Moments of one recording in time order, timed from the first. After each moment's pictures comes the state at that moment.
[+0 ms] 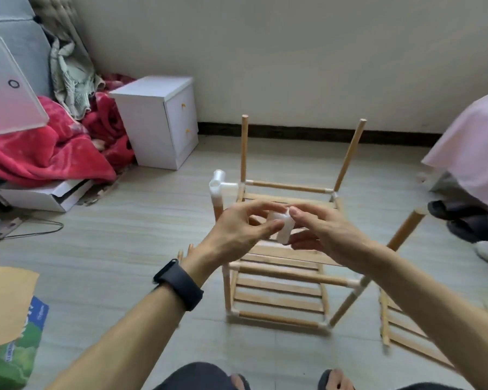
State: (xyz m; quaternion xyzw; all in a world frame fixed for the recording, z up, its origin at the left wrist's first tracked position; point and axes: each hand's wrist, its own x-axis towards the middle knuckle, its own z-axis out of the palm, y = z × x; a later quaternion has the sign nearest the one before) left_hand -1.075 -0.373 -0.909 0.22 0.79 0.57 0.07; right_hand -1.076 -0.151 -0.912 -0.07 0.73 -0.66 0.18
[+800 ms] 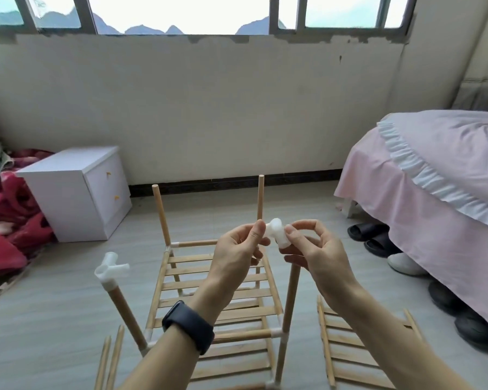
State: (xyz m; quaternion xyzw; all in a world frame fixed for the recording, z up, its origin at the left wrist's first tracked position) left_hand -1.089 -0.196 -0.863 0.16 0.68 0.72 0.08; right_hand -1.032 -0.037 -0.863 0.04 0.67 -0.72 -0.16
